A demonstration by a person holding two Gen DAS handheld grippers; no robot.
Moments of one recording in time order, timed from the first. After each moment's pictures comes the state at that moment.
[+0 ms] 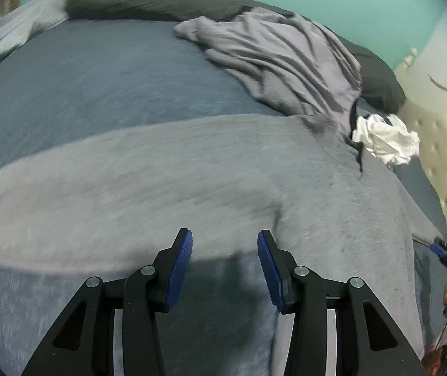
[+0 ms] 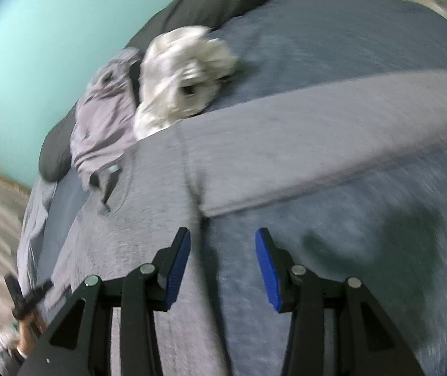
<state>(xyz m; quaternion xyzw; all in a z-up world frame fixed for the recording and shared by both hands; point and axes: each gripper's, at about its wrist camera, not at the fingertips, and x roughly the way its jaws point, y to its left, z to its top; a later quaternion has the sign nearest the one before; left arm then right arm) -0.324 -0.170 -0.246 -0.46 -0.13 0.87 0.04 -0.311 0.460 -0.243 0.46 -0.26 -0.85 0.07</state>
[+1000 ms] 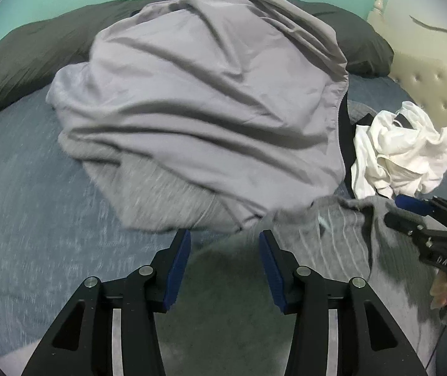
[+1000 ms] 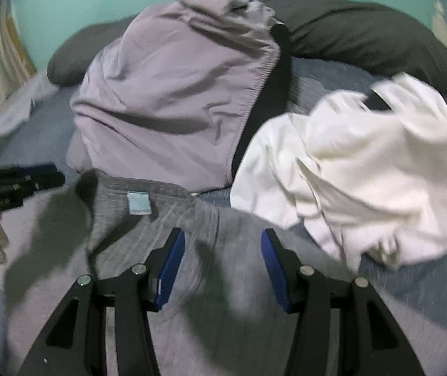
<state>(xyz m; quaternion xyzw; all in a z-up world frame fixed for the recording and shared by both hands) -0.573 -0.012 -0.252 -0.47 -0.01 0.88 0.09 -0.551 0.241 -0.256 0.45 0.03 -0.88 0.16</state>
